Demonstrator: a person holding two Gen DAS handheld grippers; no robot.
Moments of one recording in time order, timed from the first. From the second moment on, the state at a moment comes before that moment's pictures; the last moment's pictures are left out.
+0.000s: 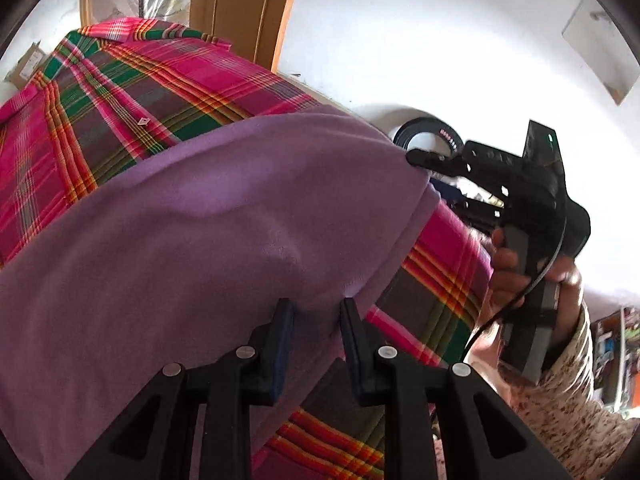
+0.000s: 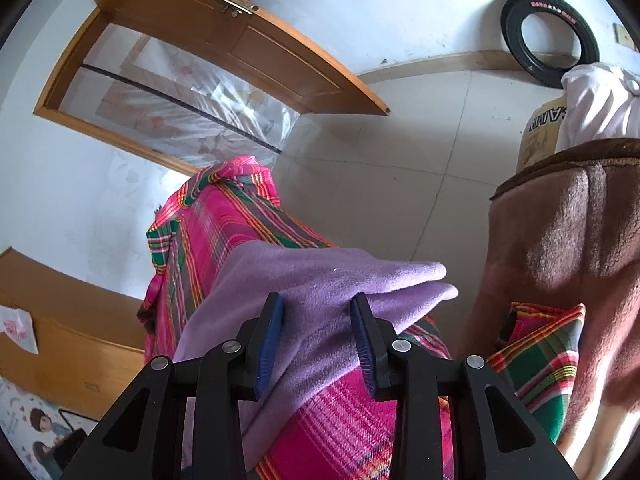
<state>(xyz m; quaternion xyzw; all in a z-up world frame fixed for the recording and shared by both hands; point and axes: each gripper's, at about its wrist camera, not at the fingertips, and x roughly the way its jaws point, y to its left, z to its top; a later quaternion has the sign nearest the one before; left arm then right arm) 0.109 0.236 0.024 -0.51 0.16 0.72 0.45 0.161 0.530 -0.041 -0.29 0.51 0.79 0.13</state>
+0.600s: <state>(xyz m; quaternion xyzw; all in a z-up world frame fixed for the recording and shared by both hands) 0.118 0.226 0.034 -0.47 0.16 0.74 0.45 0.155 0.524 -0.027 -0.29 0.46 0.82 0.16</state>
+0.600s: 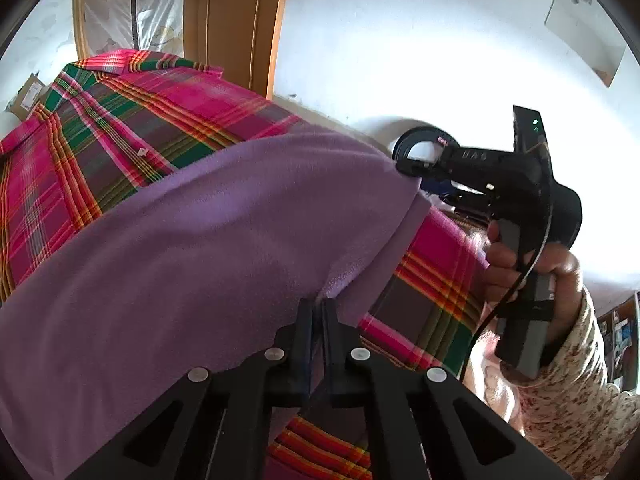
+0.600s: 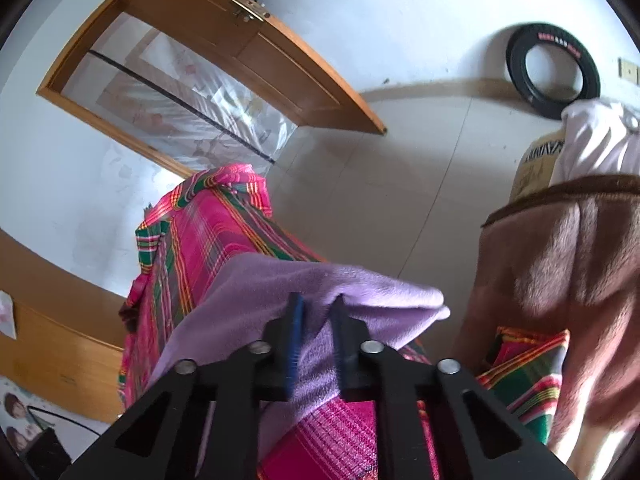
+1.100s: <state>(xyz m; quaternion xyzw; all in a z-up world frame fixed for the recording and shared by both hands) 0.132 0.221 0.047 -0.46 0.15 0.73 0.48 0.175 0.508 0.014 -0.24 0.38 0.87 0.19</state>
